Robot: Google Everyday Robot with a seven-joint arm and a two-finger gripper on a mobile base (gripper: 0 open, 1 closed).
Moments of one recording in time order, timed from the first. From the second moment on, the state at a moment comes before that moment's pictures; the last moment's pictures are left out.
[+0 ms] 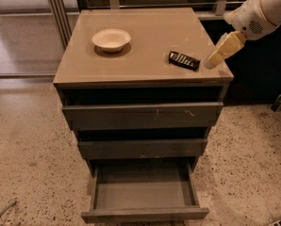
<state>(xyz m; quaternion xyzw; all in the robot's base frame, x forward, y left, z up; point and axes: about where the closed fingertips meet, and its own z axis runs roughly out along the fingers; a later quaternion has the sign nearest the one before) 0.646 -0.221 0.945 -0.51 0.78 0.06 0.35</state>
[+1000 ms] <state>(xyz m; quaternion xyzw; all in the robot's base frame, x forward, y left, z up) 0.715 -0.200 0.890 -0.48 0.75 0.13 0.43</state>
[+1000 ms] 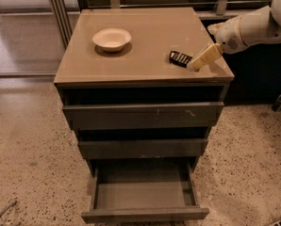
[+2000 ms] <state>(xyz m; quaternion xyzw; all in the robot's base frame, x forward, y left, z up) 0.744 -0.205 0.873 -0.43 0.77 0.18 0.44</state>
